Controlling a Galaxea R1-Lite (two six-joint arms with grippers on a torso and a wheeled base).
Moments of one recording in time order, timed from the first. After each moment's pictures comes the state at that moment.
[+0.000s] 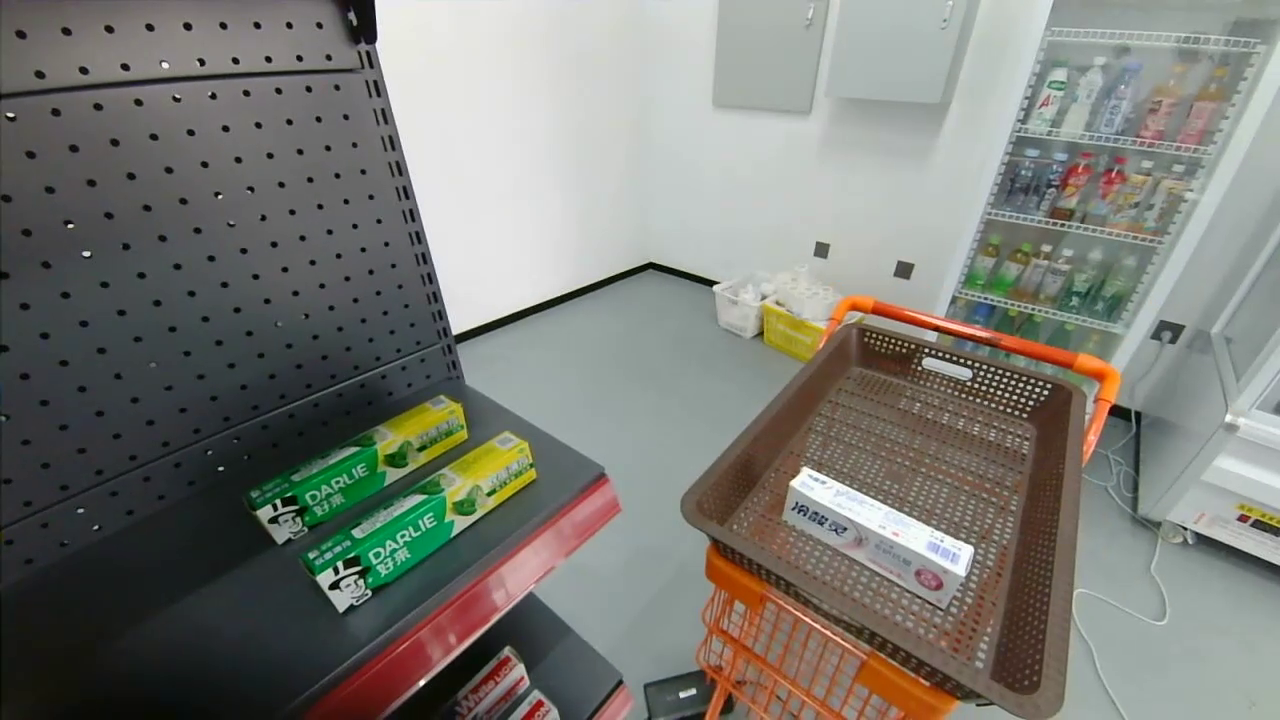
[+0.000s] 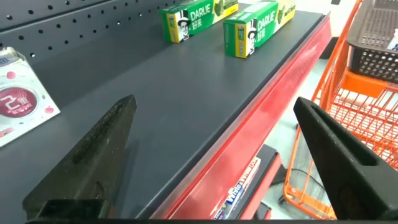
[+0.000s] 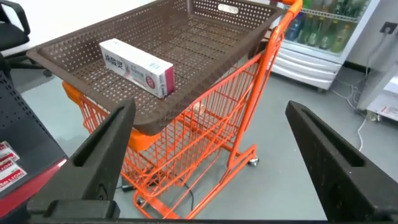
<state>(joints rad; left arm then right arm) 0.00 0.00 0.00 0.00 -0.03 0.01 0.00 0.00 0.00 0.00 -0.03 0.00</state>
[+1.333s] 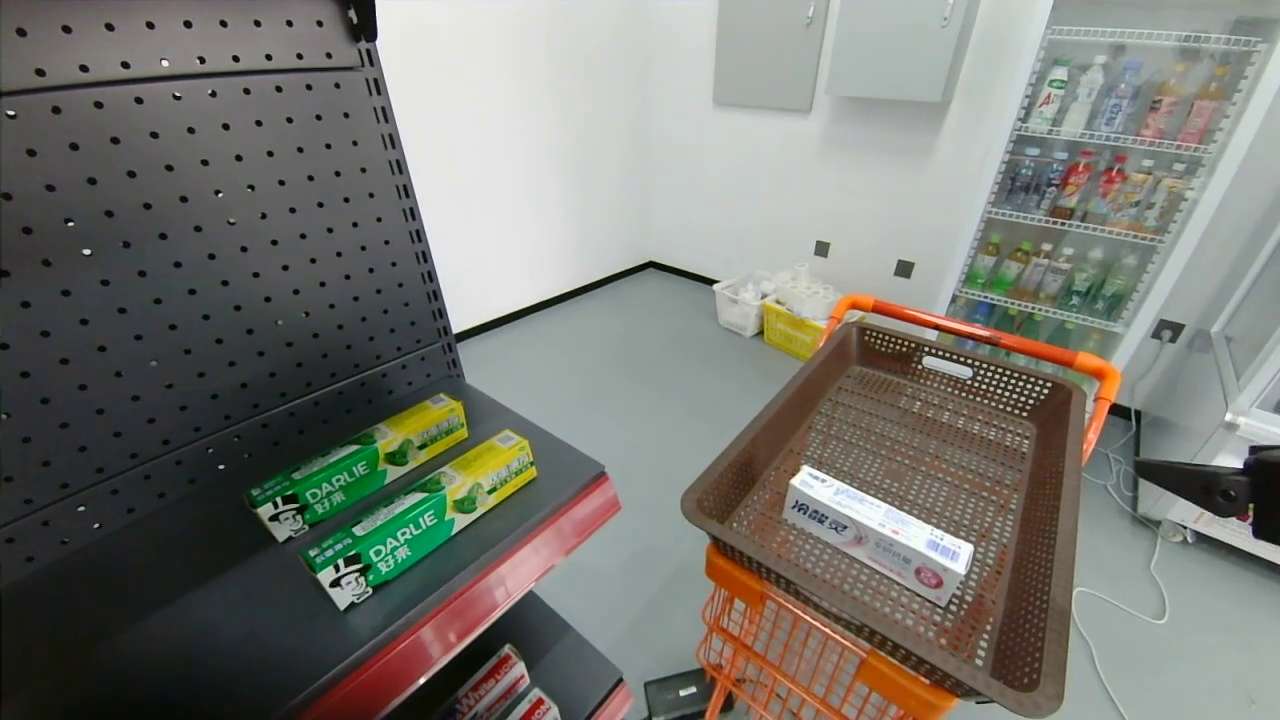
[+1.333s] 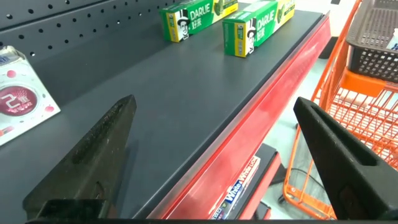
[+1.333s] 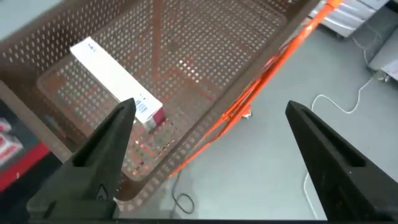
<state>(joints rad) 0.00 0.00 0.00 0.00 -0.03 0.01 -0.07 1.18 -0.75 -0.01 0.08 -0.15</state>
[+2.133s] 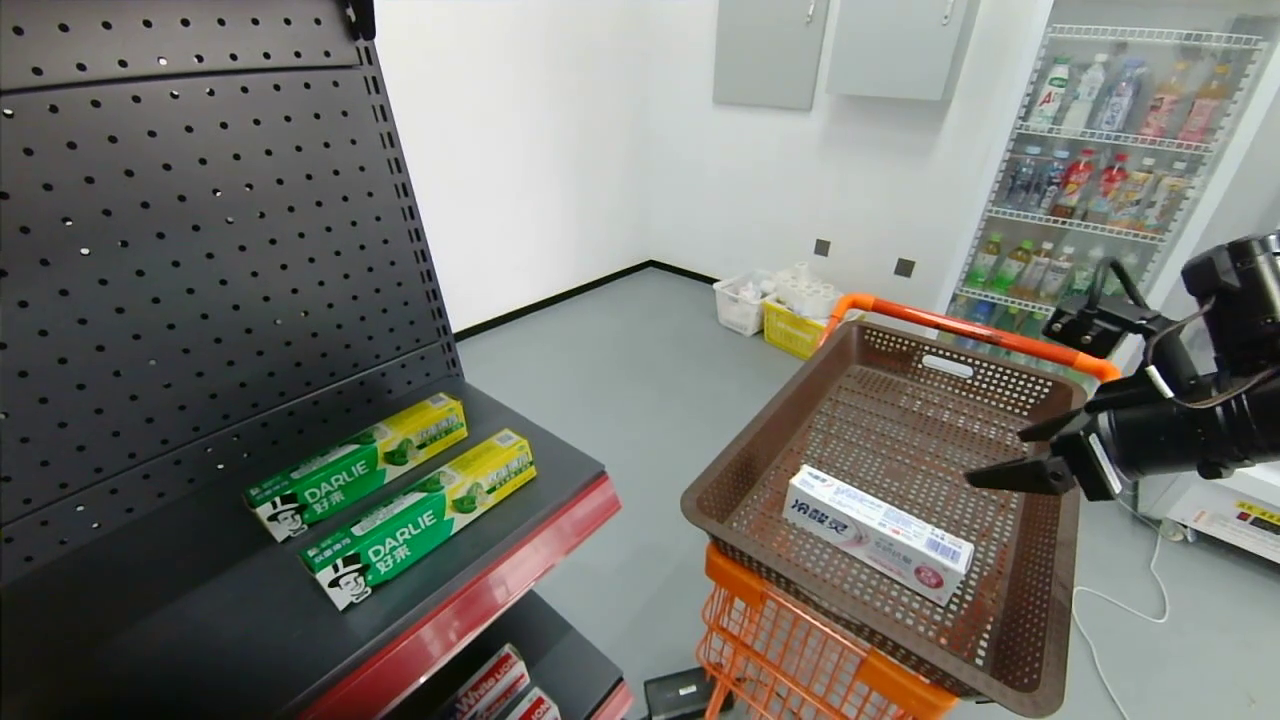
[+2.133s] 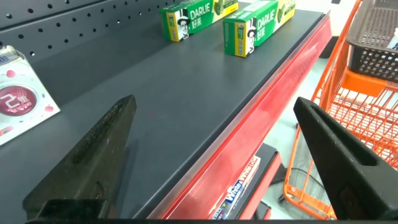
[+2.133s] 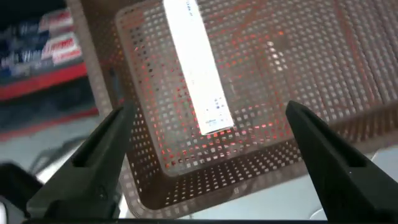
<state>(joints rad) 0.00 0.00 0.00 0.00 -0.03 0.01 0.06 1.62 -1.19 0.35 0.38 -0.44</state>
